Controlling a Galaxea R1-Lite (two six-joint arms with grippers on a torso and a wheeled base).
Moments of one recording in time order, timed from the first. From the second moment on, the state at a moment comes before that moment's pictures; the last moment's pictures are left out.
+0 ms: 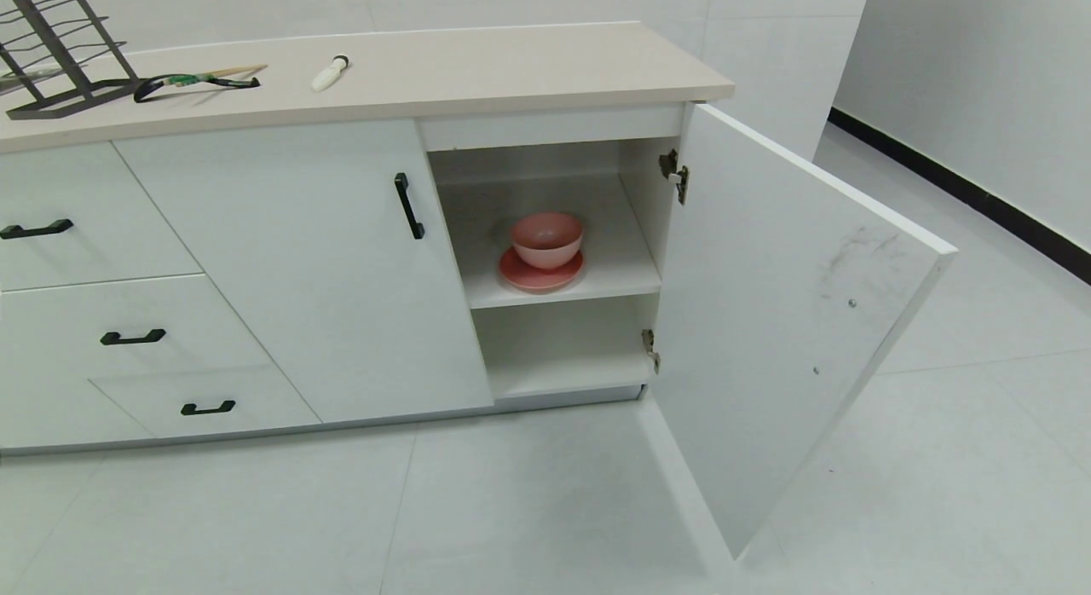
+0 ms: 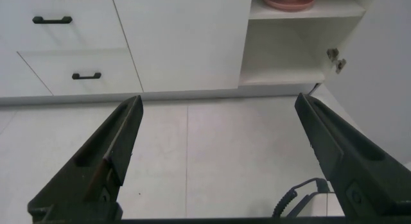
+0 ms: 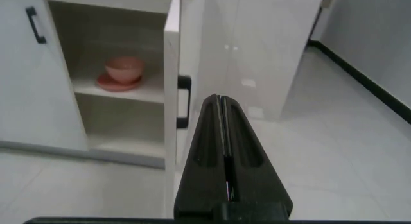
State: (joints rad) left arm 0.01 0.00 0.00 0.00 0.05 -0.02; right arm 0.03 0.64 -0.10 -0.81 0.18 -0.12
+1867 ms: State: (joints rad) left arm 0.01 0.00 0.00 0.00 0.05 -0.04; right arm 0.14 1.70 -0.43 -1.29 0.50 -0.24
